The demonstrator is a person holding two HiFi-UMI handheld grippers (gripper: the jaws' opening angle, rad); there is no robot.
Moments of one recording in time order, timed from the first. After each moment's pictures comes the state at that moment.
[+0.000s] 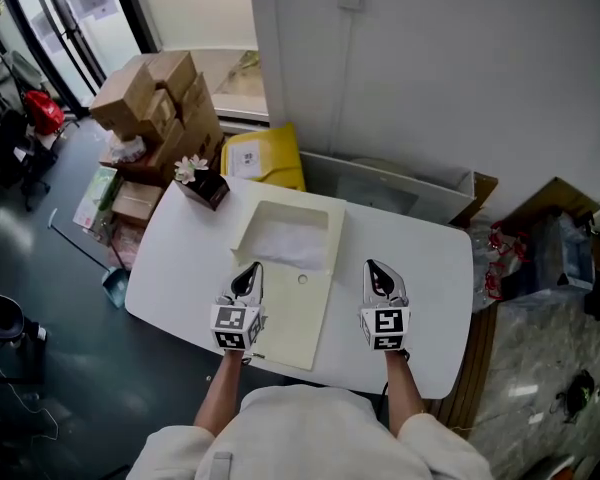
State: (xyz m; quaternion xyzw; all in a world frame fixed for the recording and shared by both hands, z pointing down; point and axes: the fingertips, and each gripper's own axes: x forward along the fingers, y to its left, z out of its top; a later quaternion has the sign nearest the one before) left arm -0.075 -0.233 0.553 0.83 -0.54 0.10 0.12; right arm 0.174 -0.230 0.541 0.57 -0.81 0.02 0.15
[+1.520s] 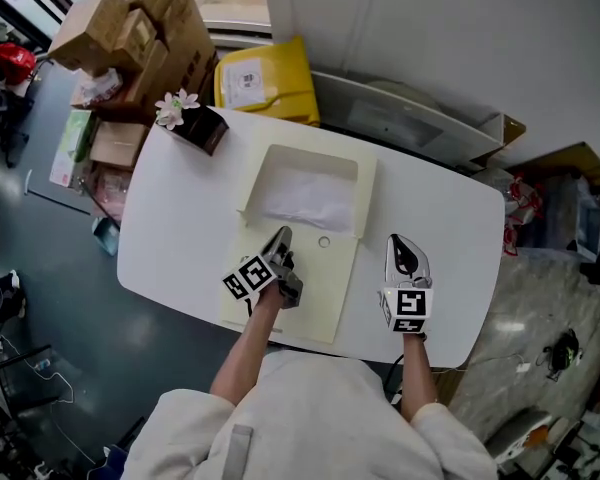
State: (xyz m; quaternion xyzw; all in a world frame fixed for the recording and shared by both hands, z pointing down) left arm -0.070 -0.273 0.744 0.65 -0.47 -0.14 0.58; right arm 0.157 -0.252 0.630 0.57 -0.78 0.10 0.24
